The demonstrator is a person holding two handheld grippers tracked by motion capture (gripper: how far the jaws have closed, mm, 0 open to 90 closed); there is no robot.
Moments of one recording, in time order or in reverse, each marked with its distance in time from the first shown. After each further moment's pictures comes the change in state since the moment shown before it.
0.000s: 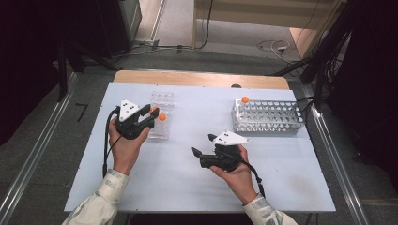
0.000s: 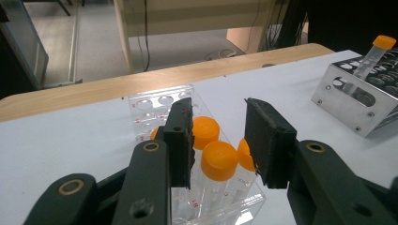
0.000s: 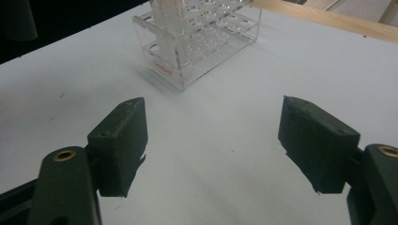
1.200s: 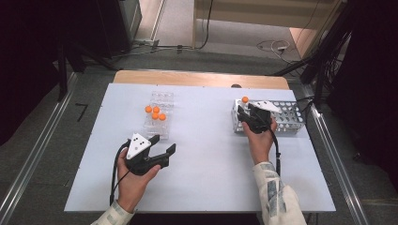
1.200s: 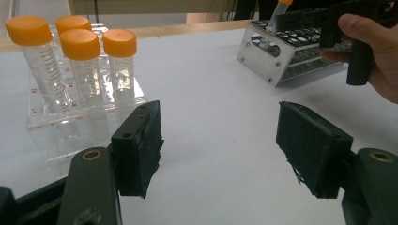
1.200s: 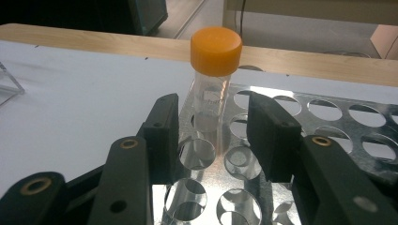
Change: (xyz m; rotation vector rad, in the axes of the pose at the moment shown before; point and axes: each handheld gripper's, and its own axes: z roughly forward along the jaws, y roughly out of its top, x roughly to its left) left arm -0.057 -0.056 -0.039 0.042 -0.160 -0.031; right arm -0.148 0.009 0.013 -0.077 -0.470 0.218
